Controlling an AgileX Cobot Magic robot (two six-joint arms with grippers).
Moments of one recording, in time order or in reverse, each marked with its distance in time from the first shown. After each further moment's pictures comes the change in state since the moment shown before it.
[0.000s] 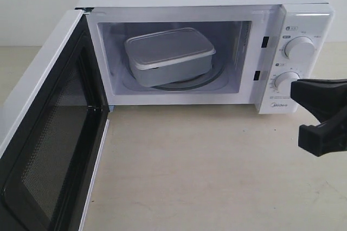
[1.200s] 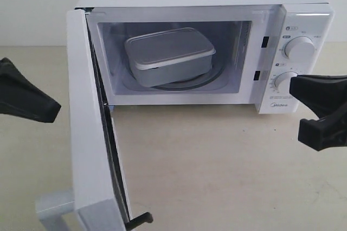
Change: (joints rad) left arm -0.133 0.175 0.071 -0.262 -0.011 0.148; right arm 0.000 0.000 0.000 0.000 -0.028 0.027
